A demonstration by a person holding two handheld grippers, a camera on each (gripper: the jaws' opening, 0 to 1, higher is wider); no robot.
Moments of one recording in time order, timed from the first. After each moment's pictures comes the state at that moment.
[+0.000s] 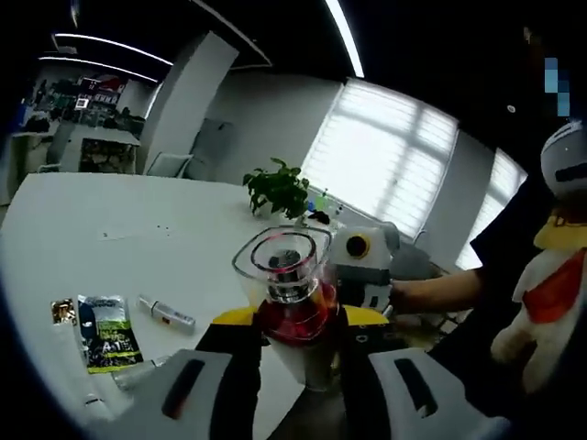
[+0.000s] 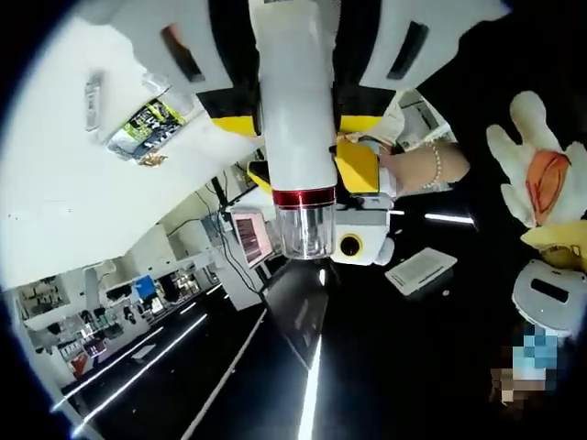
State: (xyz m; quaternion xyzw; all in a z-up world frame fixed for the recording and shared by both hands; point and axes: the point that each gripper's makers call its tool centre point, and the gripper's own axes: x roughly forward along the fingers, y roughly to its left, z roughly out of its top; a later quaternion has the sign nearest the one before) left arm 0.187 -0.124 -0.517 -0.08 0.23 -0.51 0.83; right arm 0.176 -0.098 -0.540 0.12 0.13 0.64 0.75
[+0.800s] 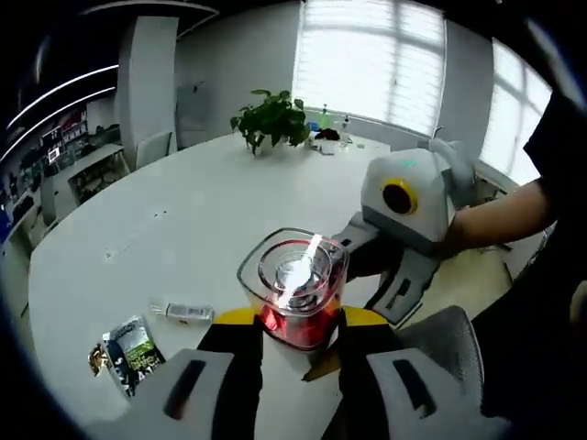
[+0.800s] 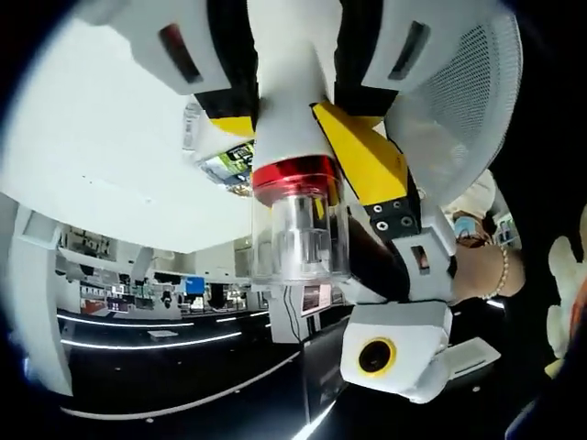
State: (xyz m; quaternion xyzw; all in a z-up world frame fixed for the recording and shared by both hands) left arm 0.210 -0.181 -0.587 0.13 0.28 -0.49 0.82; right arm 0.216 -0.150 -0.622 -0.06 0.15 0.52 0.84
